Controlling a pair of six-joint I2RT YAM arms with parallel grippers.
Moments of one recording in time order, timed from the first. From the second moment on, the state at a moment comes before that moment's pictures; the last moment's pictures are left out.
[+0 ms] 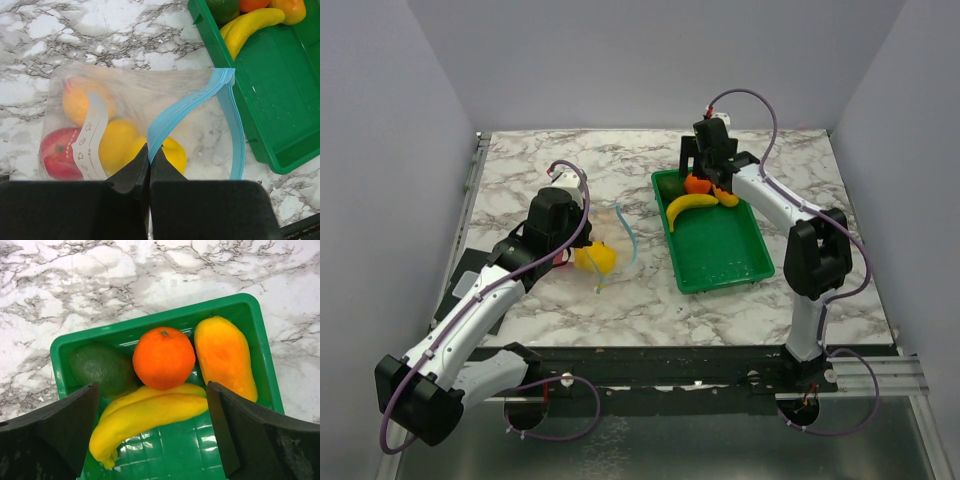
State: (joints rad) left arm -0.50 1.03 0.94 -0.45 -0.11 -0.29; right arm 0.45 1.93 1.64 -0.40 0.36 0.32
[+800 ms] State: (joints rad) left arm -0.50 1.03 0.94 -0.45 -0.11 -0.29; right arm 0.38 2.15 1.75 -0.41 0.24 0.40
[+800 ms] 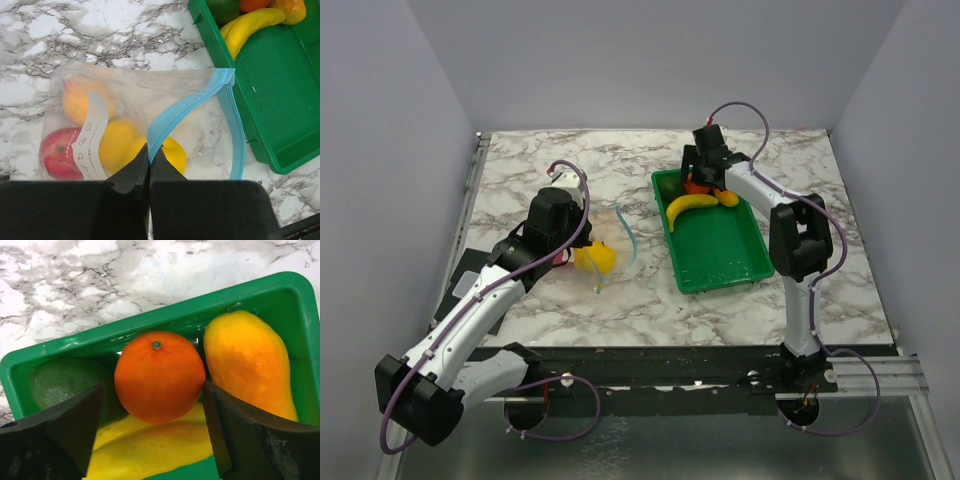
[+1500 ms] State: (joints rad) left arm -0.50 1.03 0.94 -0.45 -0.11 -0.29; right arm 0.38 2.09 1.65 -0.38 0.24 0.43
